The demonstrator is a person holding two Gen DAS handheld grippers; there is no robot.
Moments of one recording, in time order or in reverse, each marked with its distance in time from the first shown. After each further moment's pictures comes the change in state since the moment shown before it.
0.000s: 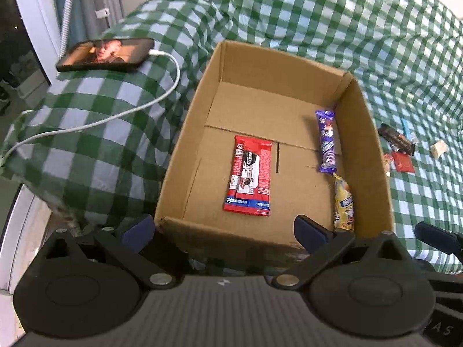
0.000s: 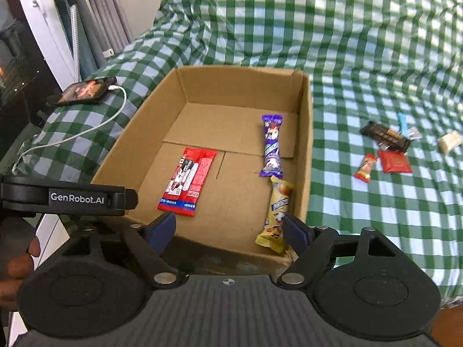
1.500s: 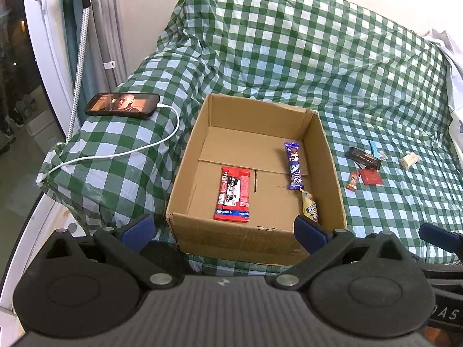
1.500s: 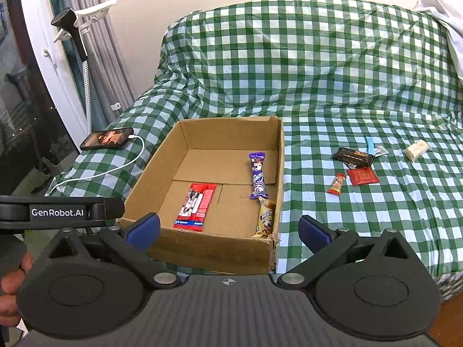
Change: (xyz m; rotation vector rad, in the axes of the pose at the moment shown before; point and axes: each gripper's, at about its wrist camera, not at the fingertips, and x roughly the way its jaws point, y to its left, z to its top) left arm -0.106 -0.013 -0.042 0.045 -0.198 -0.018; right arm -0.106 0.000 -0.045 0.075 -0.212 -0.006
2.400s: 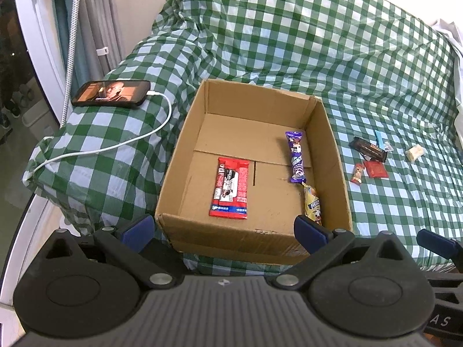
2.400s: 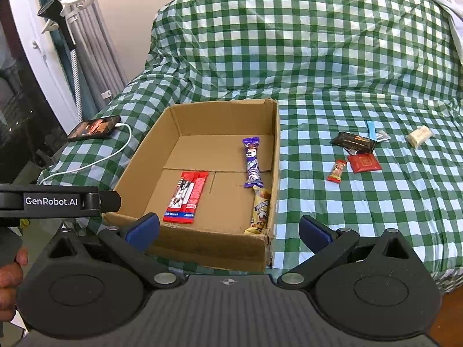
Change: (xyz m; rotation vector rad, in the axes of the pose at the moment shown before) left arm 0.036 -0.012 0.016 0.005 0.073 0.005; right arm 0.033 -0.017 0.004 0.025 0.066 -0.010
